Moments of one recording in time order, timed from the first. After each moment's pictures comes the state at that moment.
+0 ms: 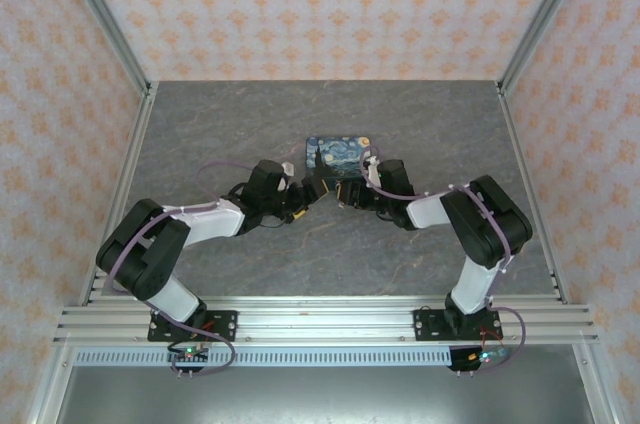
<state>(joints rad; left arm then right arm) -0.52 1.57 0.68 0.23 0.39 -1.12 0.47 1.77 0.65 0.48 -0.44 0.61</state>
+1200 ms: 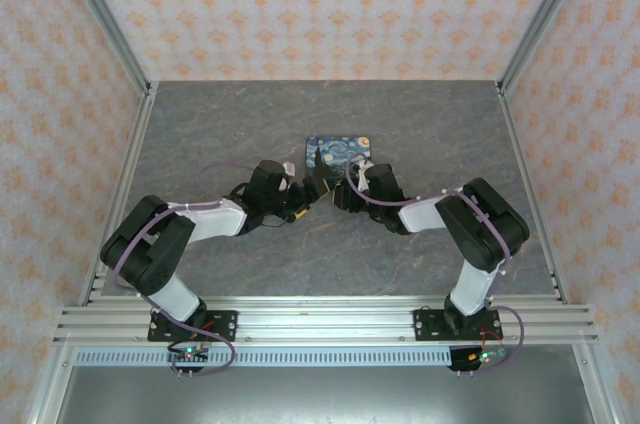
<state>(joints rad) -0.52 1.61 0.68 0.27 0.39 -1.13 0.56 1.77 0.66 0.45 -0.24 0.51</state>
